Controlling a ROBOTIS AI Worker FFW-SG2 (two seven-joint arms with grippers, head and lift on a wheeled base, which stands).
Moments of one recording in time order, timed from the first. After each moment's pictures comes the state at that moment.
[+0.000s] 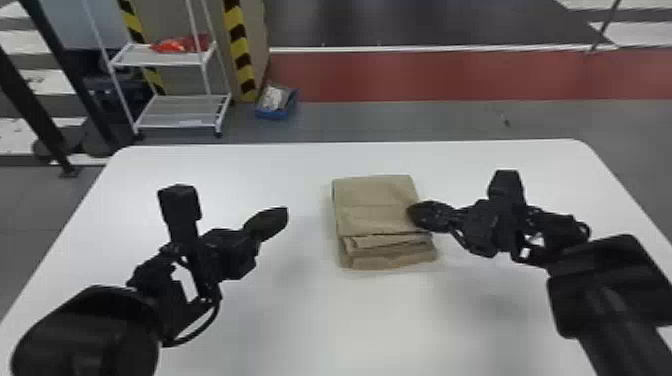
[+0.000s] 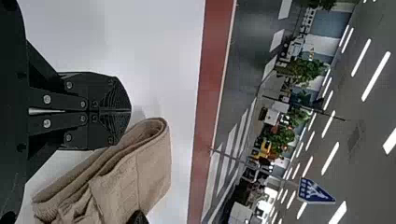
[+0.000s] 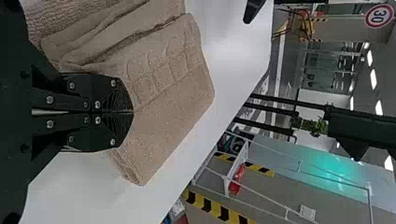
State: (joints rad) left arm 0.08 0.32 -0.10 -1.79 0.52 0.46 -0.23; right arm -0.31 -0.14 -0.02 -1.10 0.32 -0.14 0.98
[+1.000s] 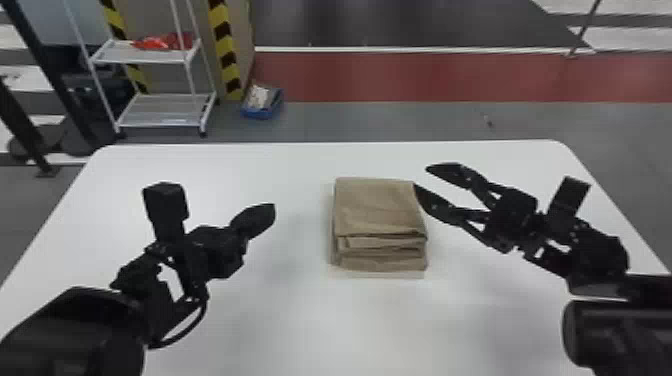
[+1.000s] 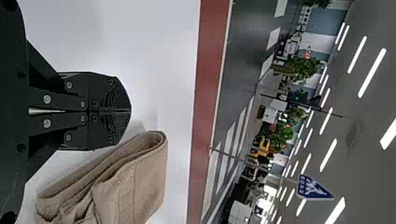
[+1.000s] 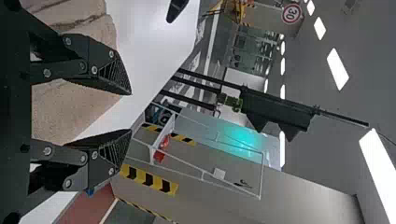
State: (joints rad) left arm 0.08 0.31 -0.12 -1.80 0.49 0.44 -0.22; right arm -0.14 -0.16 -0.11 -1.32 0.04 -0.36 0.98
